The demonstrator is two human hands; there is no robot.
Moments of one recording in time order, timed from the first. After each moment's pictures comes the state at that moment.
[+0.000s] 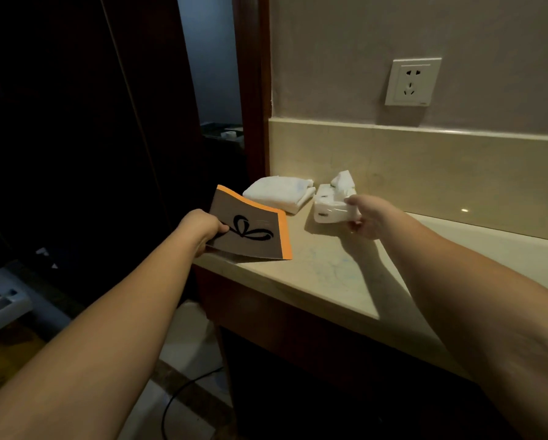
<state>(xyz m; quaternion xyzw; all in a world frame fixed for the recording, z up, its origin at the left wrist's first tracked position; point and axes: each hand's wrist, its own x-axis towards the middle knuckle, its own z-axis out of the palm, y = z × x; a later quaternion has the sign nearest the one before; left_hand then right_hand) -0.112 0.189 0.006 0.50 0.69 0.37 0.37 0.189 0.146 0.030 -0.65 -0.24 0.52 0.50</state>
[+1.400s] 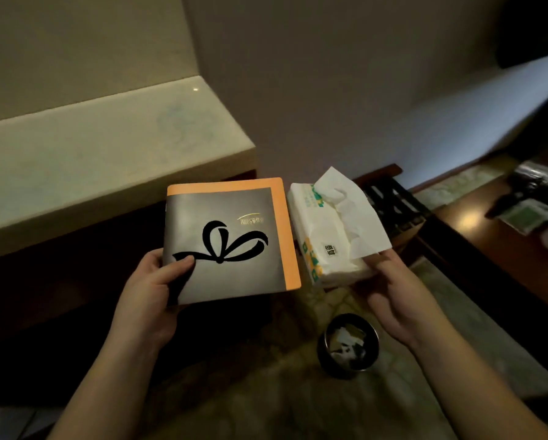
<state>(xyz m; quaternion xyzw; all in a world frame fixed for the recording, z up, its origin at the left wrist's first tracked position) 0.168 -0.278 -0.085 0.52 0.39 0.17 0.74 0.303 -0.538 -0.137 -0.49 0.06 0.26 0.83</state>
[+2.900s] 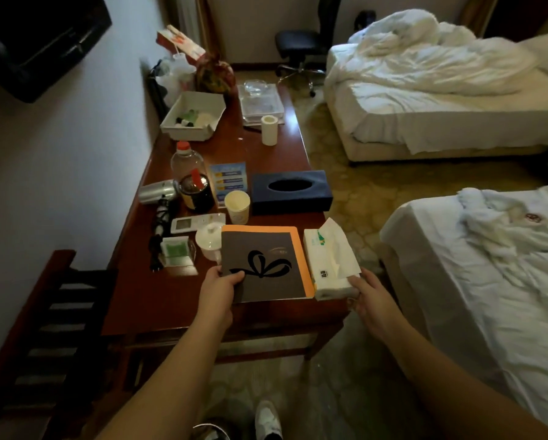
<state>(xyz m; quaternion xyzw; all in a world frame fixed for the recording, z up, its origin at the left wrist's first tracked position) 0.604 -0.881 -0.240 0.68 0.10 -0.34 0.64 0.405 -1.067 -0.247 -0.42 0.46 -0.16 0.77</state>
